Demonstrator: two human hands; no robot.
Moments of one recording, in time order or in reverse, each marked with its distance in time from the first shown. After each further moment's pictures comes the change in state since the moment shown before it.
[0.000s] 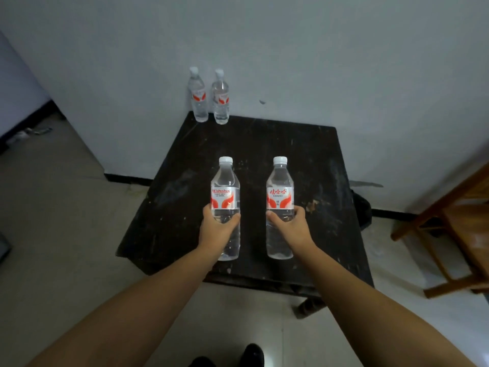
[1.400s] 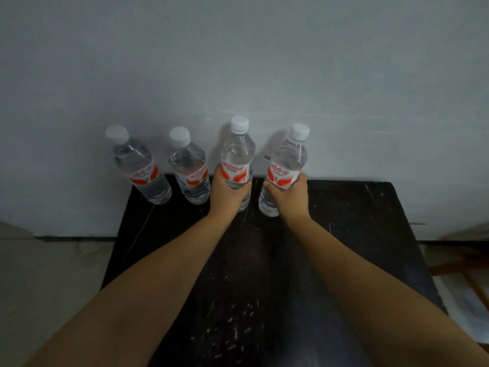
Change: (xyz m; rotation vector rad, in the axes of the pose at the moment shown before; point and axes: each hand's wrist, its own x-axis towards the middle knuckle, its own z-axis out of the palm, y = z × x) left_hand 0.533 0.159 0.162 0.035 -0.127 0.253; right_hand 0.519 -0.142 0.116 0.015 0.258 -0.037
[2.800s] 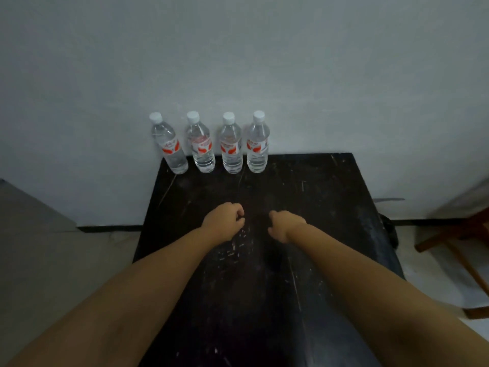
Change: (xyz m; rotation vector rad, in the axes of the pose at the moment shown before) left_hand -0.219 0.034 -0.064 0.989 -0.498 0.160; right_hand -0.188 0.016 -0.104 -1.175 -0.676 -0.074
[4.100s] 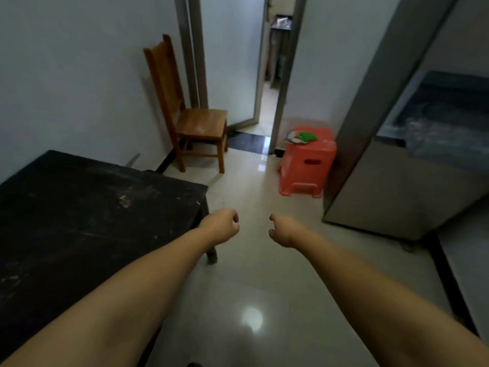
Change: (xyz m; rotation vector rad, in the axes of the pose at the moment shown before) left_hand -0.411 0.214 0.198 0.368 -0.618 1.017; right_hand -0.546 0.021 0.357 0.798 0.409 1.115
